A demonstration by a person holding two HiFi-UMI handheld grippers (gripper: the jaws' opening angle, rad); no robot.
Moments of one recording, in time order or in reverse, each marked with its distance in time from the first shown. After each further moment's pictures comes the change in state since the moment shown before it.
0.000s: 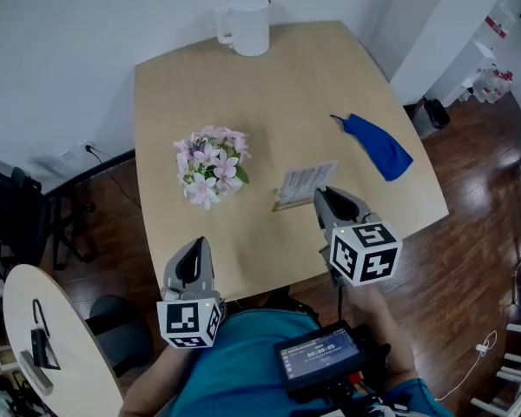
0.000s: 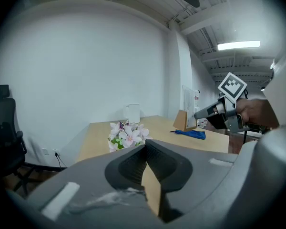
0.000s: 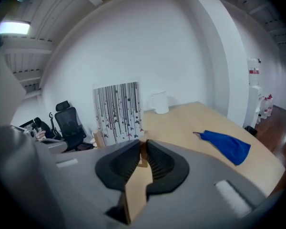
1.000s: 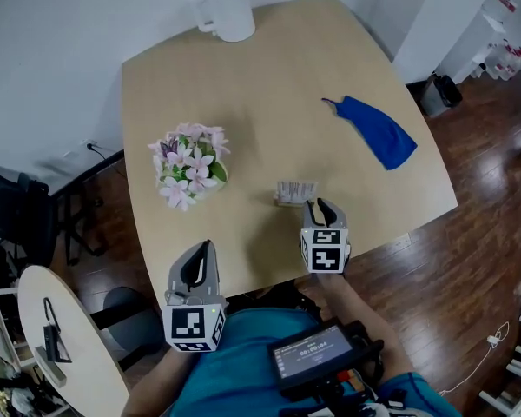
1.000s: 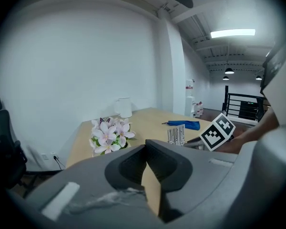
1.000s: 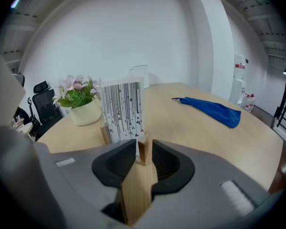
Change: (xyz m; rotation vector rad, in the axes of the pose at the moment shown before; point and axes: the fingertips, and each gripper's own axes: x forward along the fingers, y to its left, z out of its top) left arm 0.027 -0.063 -0.009 0.094 0.096 -0.033; right arm 0.072 -0.089 -0.159 -0.002 0.137 -0.212
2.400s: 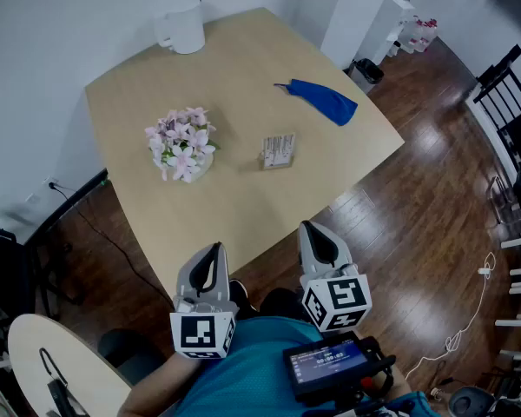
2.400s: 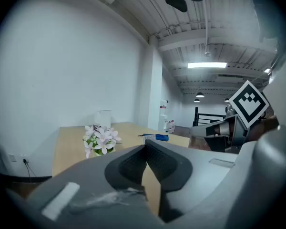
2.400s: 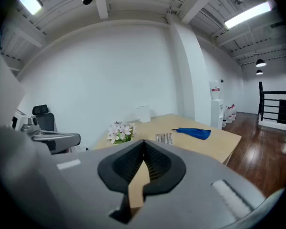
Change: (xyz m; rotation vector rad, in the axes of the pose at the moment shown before) left arm -0.115 0.014 -0.009 -0.025 -0.221 -0.342; right arm -0.252 0.159 0.037 0.114 -0.377 -0.137
